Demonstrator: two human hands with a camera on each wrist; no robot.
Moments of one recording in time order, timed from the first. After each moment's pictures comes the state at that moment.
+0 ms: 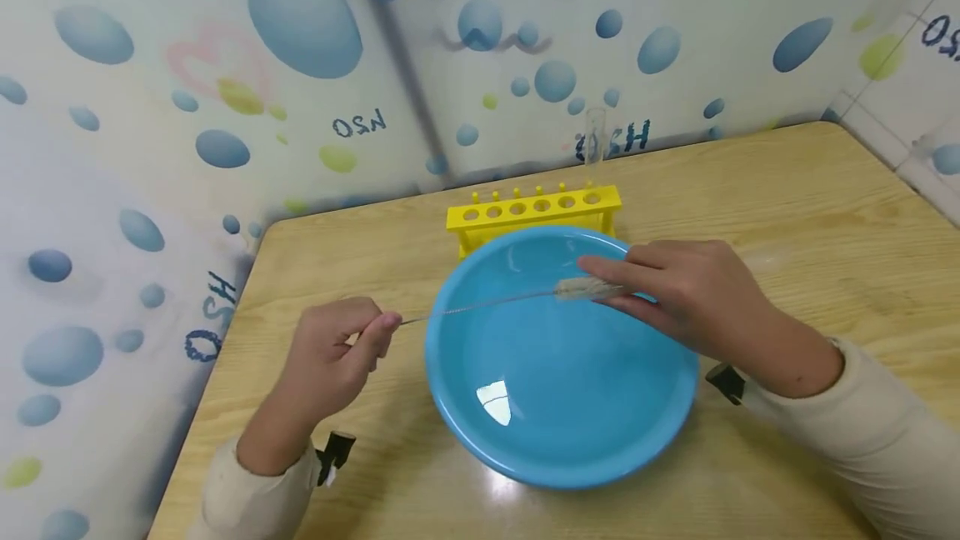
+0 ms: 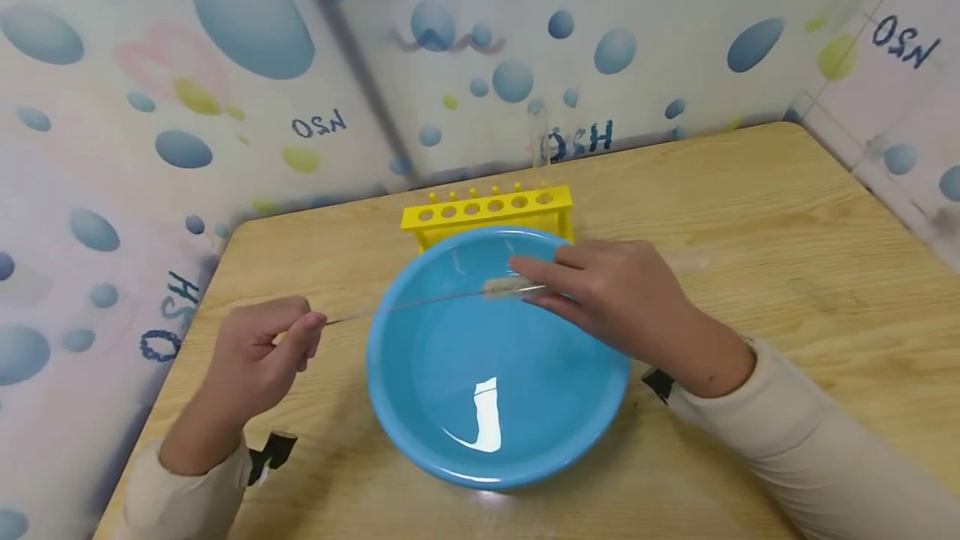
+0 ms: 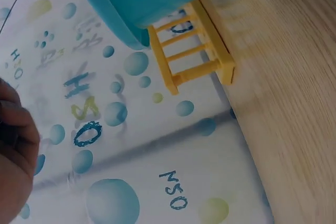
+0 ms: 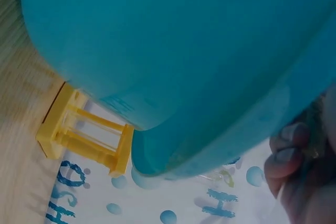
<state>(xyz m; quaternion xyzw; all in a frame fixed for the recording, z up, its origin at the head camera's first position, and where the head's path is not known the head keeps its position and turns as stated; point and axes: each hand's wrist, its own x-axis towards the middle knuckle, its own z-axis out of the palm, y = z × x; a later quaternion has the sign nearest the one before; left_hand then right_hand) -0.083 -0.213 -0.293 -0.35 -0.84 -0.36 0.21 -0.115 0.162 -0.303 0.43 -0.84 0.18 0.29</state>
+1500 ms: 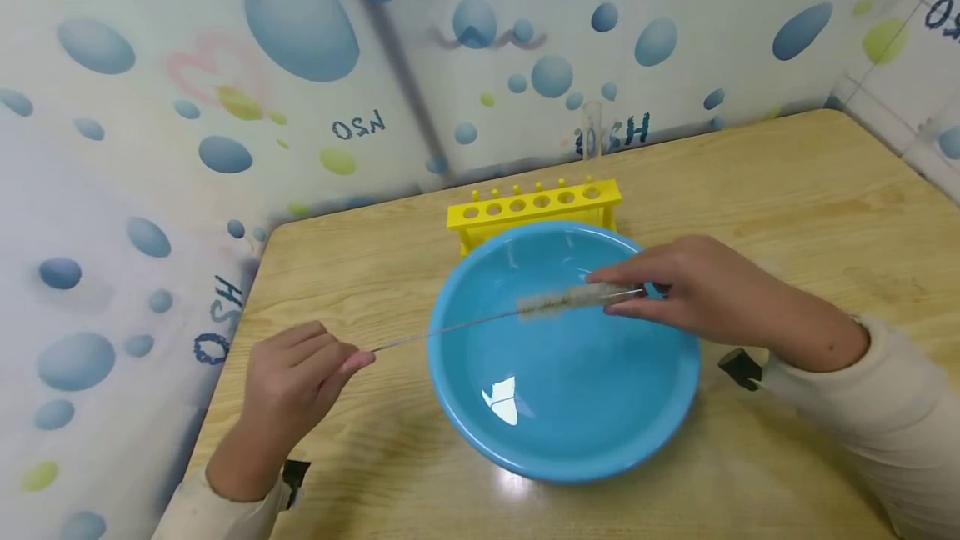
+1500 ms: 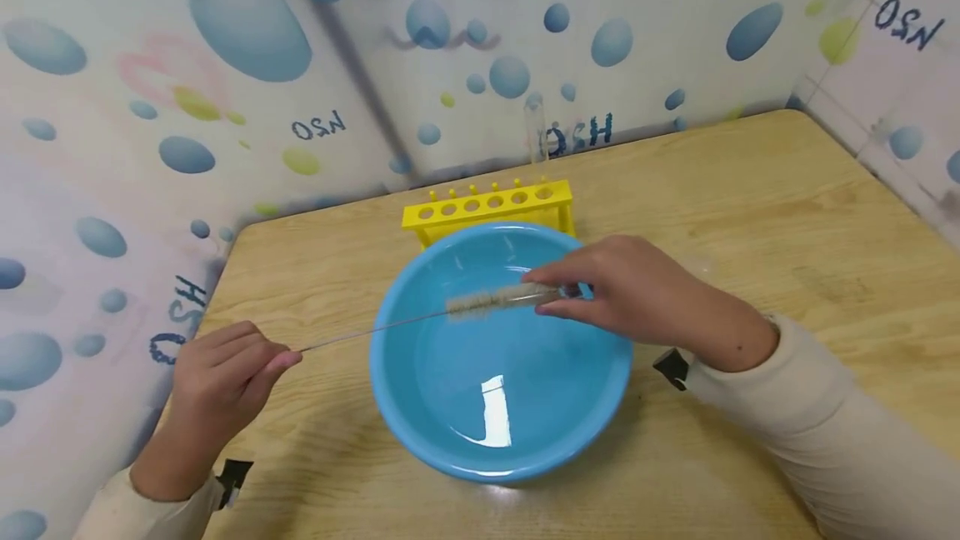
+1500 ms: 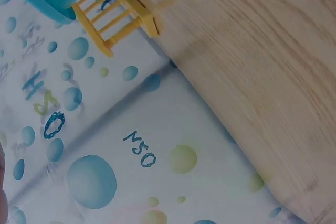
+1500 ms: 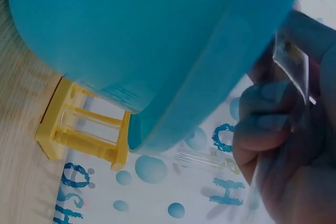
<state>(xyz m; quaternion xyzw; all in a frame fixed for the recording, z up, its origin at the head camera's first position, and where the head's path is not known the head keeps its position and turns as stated) -0.071 -0.242 -0.299 -0.41 -0.80 -0.18 0.39 -0.122 0.173 -0.297 0.39 -0.88 0.27 0.03</state>
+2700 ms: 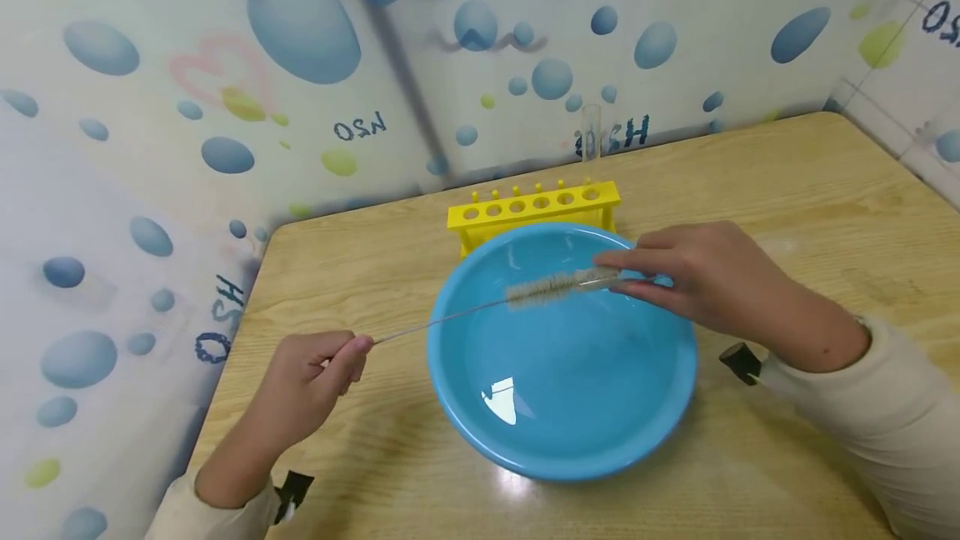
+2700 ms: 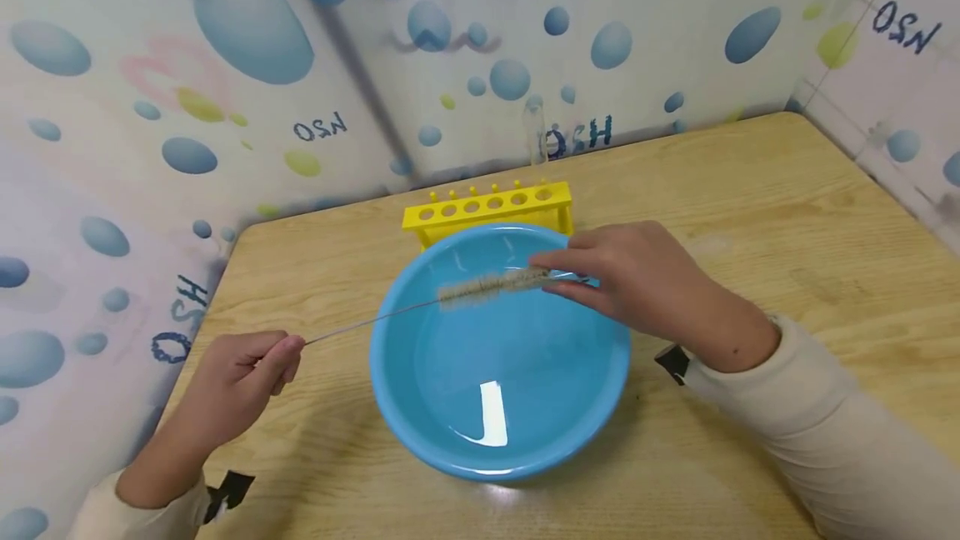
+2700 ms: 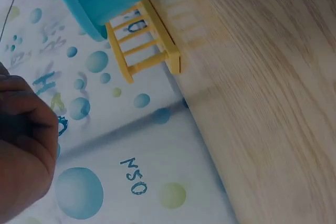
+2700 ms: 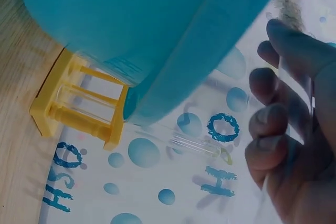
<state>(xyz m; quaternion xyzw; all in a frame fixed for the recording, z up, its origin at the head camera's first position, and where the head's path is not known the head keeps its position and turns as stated) -0.060 -0.250 -0.300 -0.26 -0.90 -0.35 0.10 -0.124 0.178 -0.295 0.41 -0.87 0.18 0.19</state>
